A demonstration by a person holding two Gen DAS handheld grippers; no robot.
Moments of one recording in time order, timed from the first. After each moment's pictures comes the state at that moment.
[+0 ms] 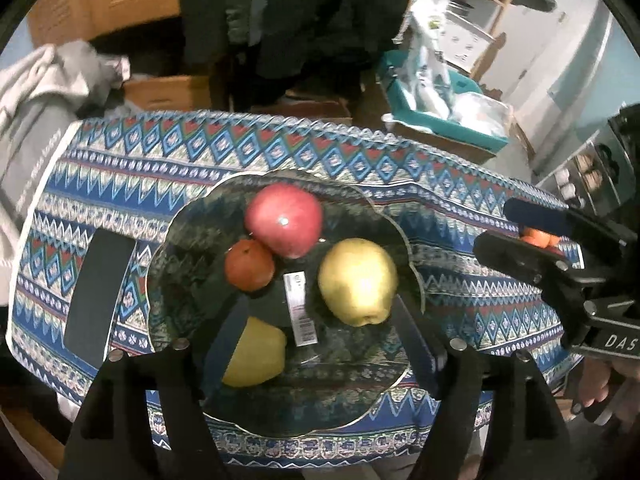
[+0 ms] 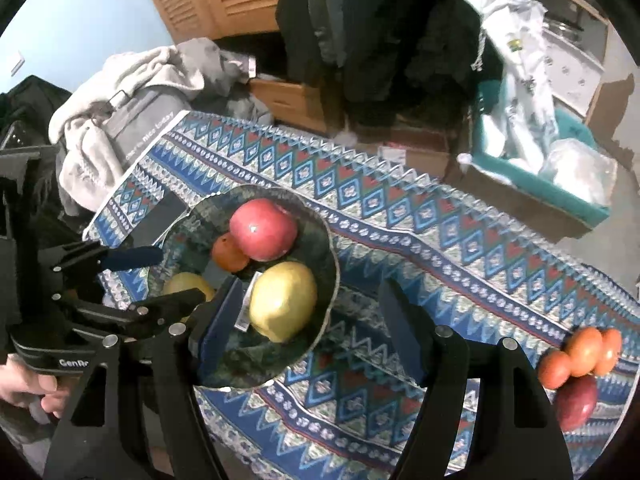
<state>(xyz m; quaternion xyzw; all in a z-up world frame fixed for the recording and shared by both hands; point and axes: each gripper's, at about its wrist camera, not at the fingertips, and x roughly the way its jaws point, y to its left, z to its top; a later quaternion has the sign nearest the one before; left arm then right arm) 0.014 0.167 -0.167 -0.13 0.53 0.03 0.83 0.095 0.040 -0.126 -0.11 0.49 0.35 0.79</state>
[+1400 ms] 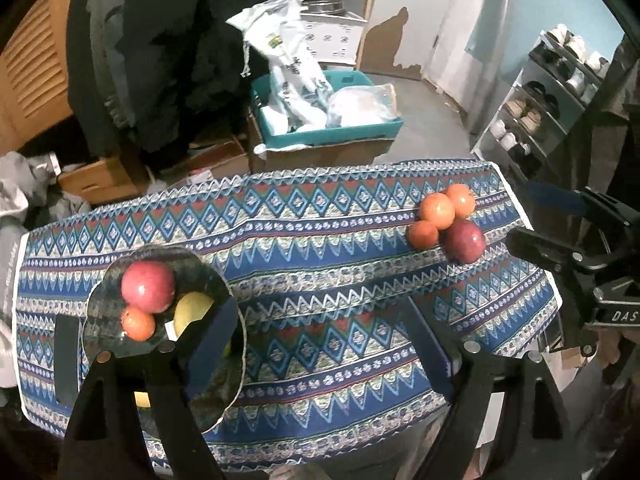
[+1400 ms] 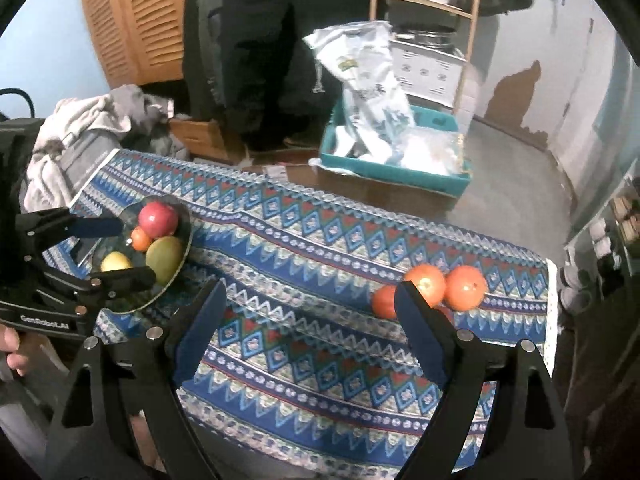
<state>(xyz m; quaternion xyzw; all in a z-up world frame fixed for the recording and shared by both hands) 0.034 0.009 -0.095 -0.04 0.50 -0.07 0.86 0.073 -0.153 -0.060 -0.10 0.44 0.24 0.86</state>
